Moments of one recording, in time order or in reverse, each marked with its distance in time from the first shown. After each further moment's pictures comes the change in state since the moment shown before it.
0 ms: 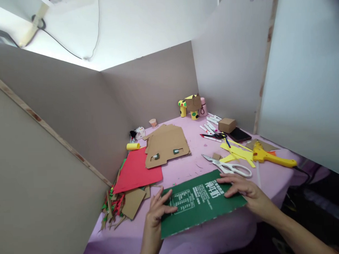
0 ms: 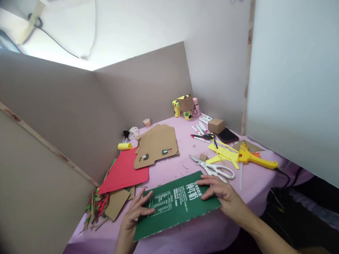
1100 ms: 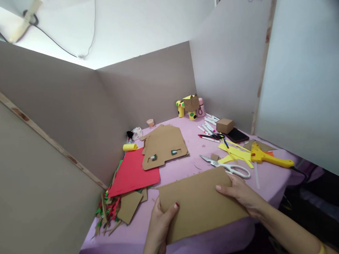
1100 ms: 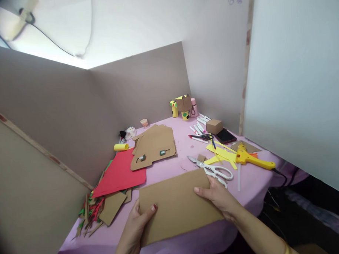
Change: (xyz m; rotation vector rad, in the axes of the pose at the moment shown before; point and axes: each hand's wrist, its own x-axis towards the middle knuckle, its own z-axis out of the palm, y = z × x) left_hand 0.010 0.050 0.027 -0.767 0.059 -0.772; right_hand 0.021 -0.031 0.025 0.712 0.030 0.649
